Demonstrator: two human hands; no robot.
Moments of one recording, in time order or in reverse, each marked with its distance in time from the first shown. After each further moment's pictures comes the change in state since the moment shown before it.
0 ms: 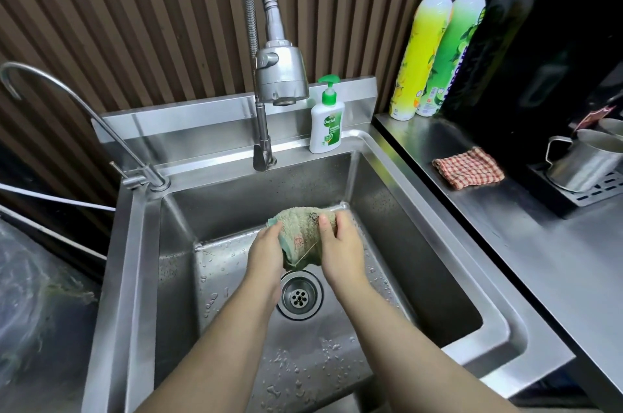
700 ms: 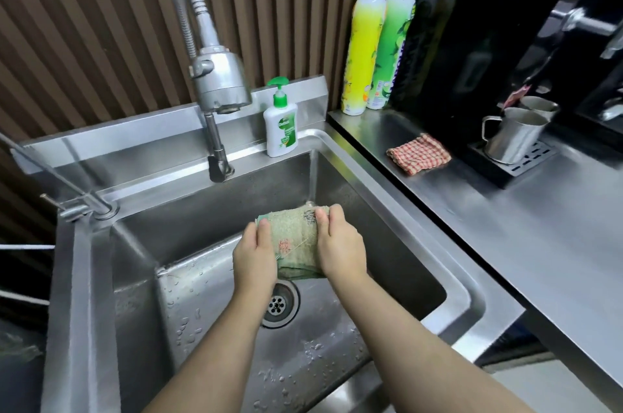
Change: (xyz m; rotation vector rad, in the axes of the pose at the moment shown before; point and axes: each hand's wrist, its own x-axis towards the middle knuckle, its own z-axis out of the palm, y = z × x) left_hand -0.006 -0.006 0.014 0.493 -0.009 0.440; right_hand 0.004 -0.002 -0.041 -0.375 0.061 0.052
